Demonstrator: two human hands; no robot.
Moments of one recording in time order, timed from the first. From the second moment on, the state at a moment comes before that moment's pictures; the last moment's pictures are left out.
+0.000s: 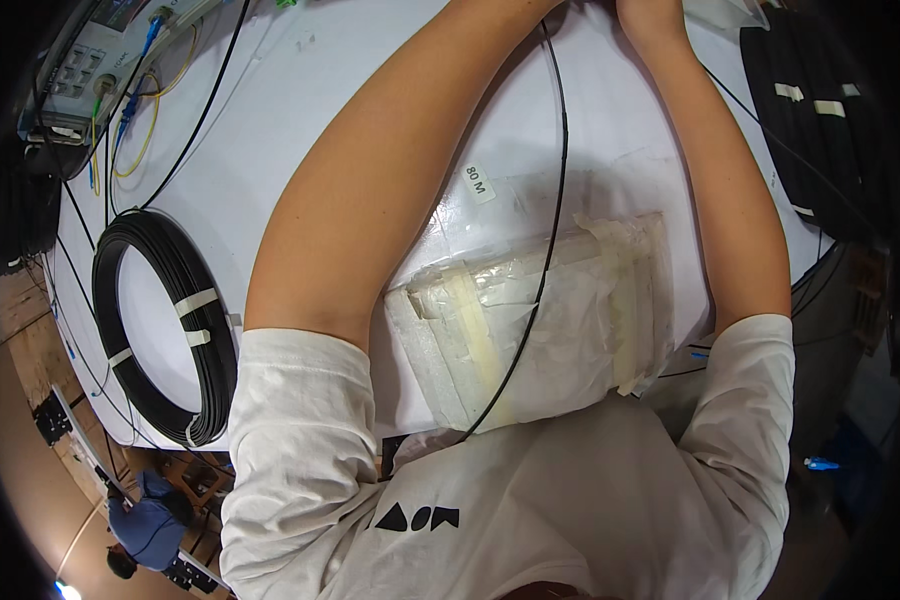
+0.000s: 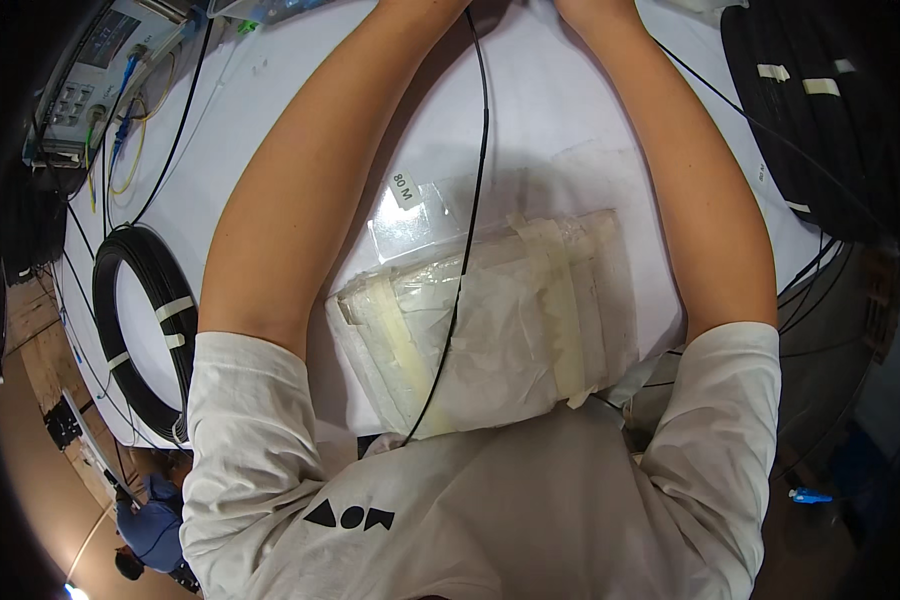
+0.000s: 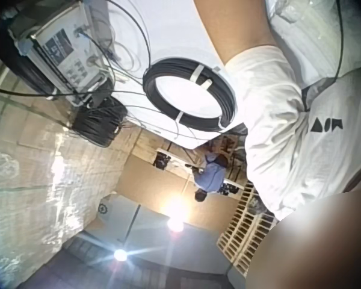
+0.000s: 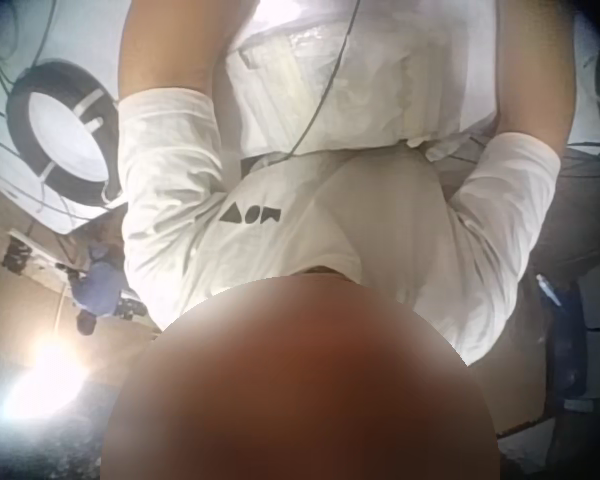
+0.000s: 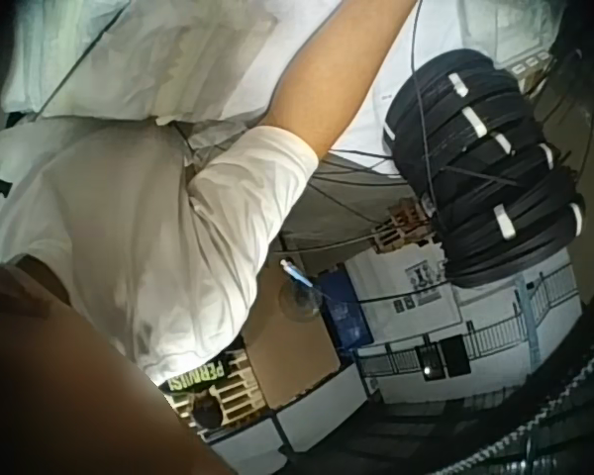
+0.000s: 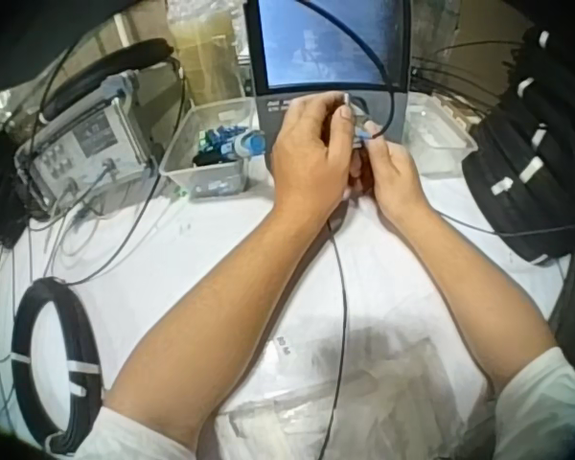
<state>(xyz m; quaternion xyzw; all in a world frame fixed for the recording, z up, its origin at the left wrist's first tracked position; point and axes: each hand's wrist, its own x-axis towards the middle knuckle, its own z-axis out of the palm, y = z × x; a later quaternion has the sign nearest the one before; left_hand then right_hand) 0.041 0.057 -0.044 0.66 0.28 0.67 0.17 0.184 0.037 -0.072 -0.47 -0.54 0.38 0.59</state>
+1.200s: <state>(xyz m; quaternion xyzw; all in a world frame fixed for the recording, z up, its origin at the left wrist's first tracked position) 0.041 0.057 -0.044 0.67 0.28 0.67 0.17 0.191 0.042 -0.079 -0.44 -0.55 0.38 0.60</state>
